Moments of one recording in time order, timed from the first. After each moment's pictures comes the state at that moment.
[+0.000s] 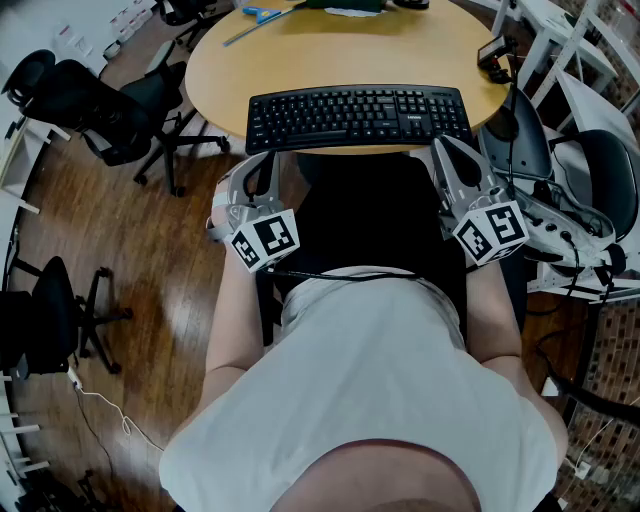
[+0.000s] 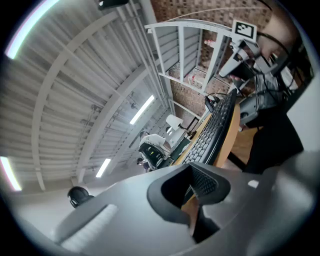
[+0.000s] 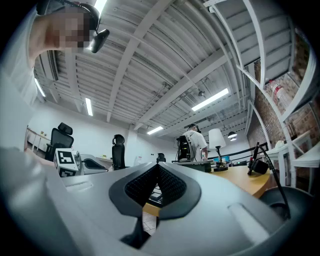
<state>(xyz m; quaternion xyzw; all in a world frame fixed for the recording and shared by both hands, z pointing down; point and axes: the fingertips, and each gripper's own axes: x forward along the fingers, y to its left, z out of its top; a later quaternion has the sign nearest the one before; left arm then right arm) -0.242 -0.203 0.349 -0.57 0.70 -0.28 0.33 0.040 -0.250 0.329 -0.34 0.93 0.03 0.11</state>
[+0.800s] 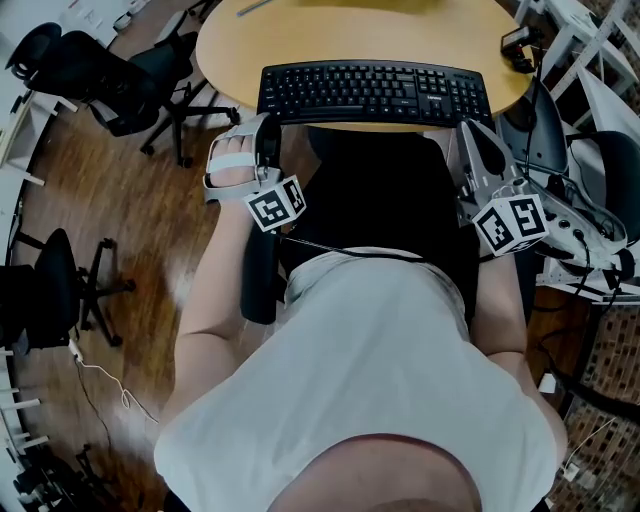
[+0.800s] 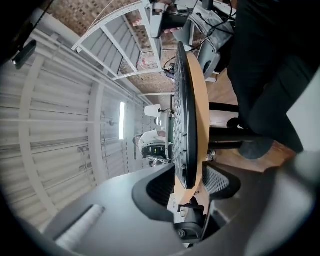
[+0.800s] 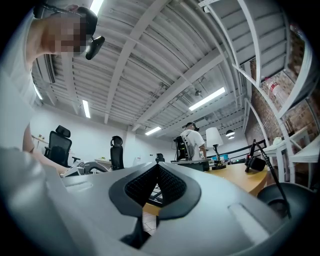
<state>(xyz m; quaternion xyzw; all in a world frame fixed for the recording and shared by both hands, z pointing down) -0.254 -0.249 0.385 -0.42 0.59 -0.50 0.47 0.052 -0.261 0.326 -0.36 0.93 0.02 0.12</state>
